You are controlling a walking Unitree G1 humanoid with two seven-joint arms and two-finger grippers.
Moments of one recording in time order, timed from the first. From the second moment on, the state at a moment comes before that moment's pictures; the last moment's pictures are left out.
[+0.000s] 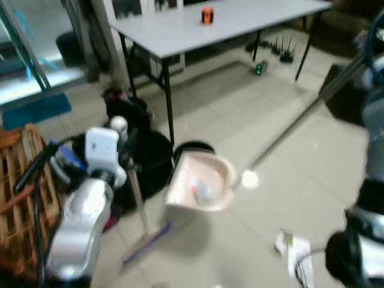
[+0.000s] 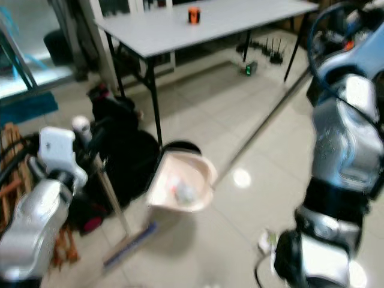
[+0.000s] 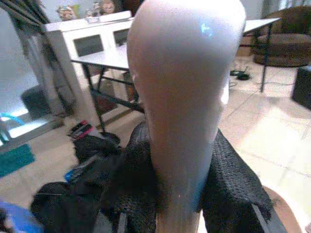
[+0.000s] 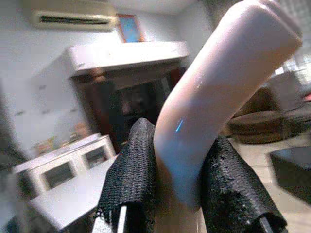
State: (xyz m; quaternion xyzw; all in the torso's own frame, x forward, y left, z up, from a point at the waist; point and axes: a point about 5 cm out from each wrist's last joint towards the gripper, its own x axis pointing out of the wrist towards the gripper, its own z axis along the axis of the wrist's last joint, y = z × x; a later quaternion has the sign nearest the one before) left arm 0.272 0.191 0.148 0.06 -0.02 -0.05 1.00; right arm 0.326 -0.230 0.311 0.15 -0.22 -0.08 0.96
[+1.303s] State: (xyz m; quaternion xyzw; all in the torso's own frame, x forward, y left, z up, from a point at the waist) left arm 0.270 0.186 0.136 0.05 0.00 -0.07 1.00; right arm 0.326 -0.243 0.306 0.12 -0.21 -0.11 0.96
